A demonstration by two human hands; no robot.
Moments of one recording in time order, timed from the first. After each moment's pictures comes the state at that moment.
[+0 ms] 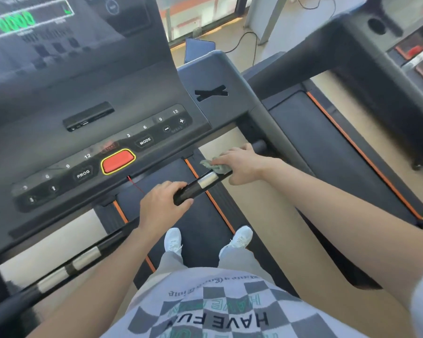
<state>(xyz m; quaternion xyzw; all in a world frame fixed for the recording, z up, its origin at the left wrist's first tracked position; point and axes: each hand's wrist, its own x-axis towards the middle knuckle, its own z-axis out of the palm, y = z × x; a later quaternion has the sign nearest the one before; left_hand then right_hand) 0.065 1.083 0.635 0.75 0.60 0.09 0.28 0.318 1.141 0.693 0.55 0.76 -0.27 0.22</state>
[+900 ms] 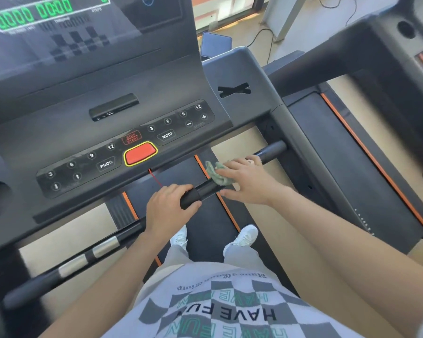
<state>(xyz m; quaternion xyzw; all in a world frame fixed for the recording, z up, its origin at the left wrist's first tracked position) 0.036 1.066 0.629 0.74 0.61 0.12 0.27 0.293 1.097 0.651 0.54 0.82 -0.18 0.04</state>
